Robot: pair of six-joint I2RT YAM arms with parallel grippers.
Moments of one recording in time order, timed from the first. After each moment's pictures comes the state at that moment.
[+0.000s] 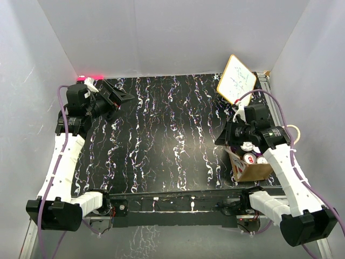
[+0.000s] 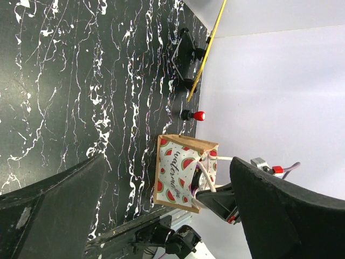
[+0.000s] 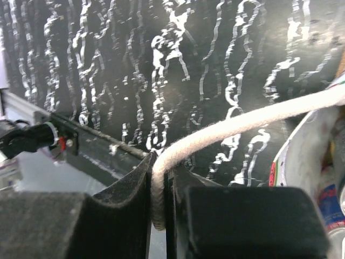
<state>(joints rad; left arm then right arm) -0.06 1.12 1.21 -0.57 0.48 -0.96 0.20 0.98 1.05 -0.94 -0.41 0.34</state>
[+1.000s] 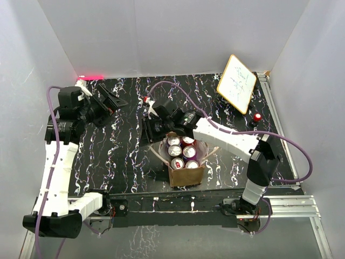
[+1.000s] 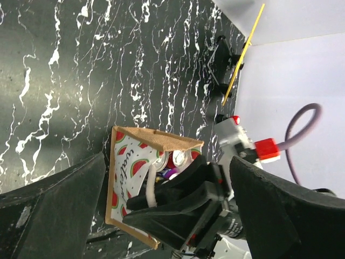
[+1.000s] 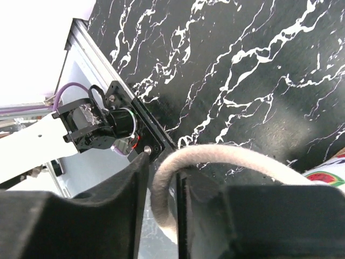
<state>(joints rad) -0.06 1.06 1.34 -0.84 0.33 -0.82 0.93 1.73 1.53 -0.49 -0.37 0.62</state>
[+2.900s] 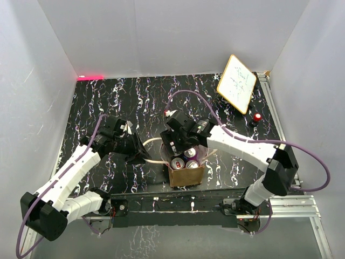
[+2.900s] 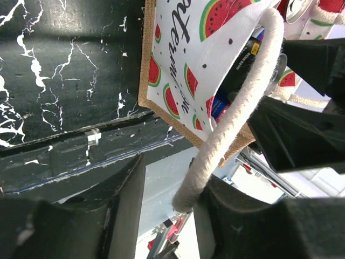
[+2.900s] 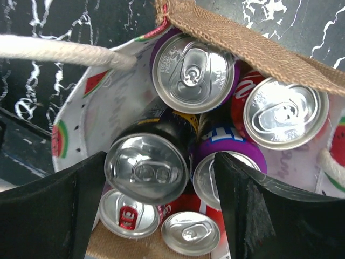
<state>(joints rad) -0.47 1.05 0.92 -0.93 0.45 -0.88 0.93 1.52 1.33 -0.83 0.07 0.44</state>
